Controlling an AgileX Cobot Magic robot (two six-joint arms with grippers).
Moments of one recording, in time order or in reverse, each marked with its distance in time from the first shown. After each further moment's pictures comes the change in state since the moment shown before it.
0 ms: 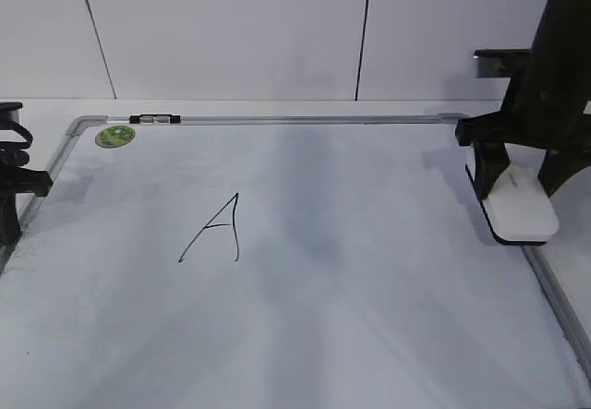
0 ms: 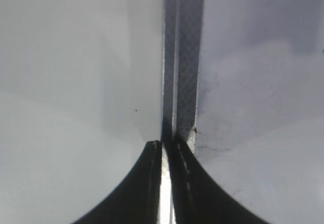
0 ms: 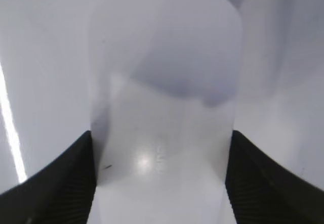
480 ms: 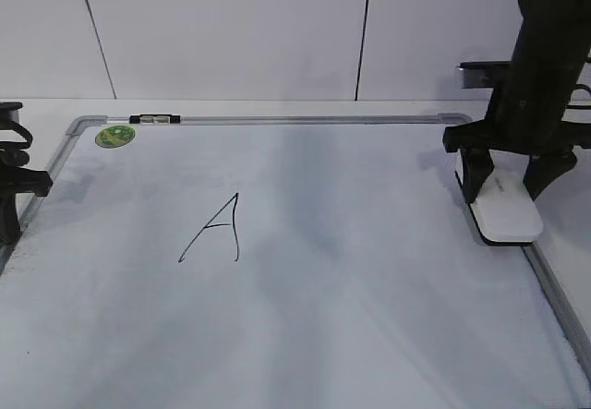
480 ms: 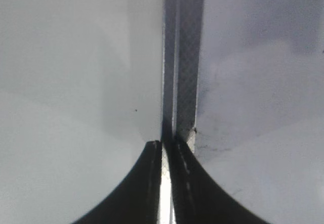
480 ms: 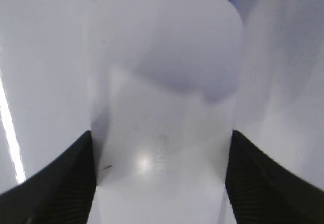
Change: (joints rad) left arm 0.000 0.000 0.000 0.000 0.000 0.000; right arm 0.000 0.088 -0.059 0.000 -0.006 -0.004
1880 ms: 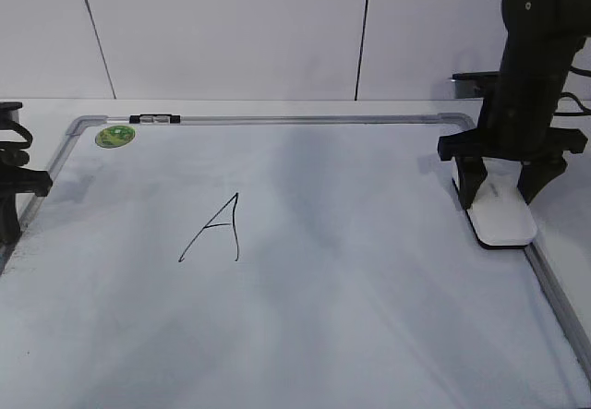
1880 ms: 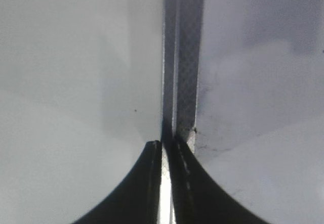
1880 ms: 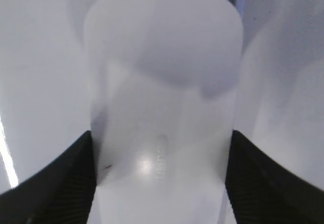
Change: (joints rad) left arm 0.000 0.000 0.000 0.000 0.000 0.000; right arm 0.000 0.074 -0.050 -0.028 -0.002 0.000
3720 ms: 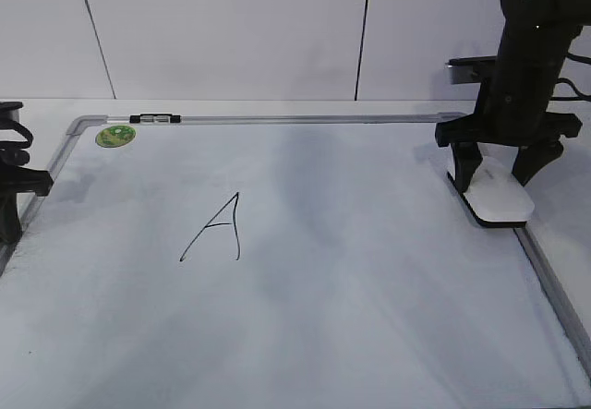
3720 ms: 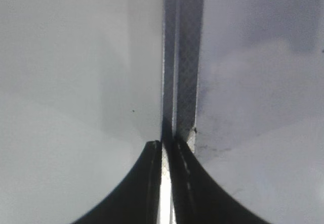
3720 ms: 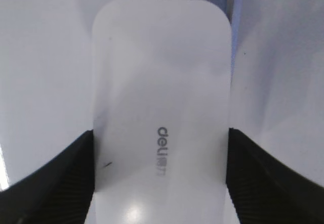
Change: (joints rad) left arm 0.000 0.000 0.000 -0.005 0.000 0.000; right arm 0.000 0.016 -0.066 -0.012 0.000 -0.023
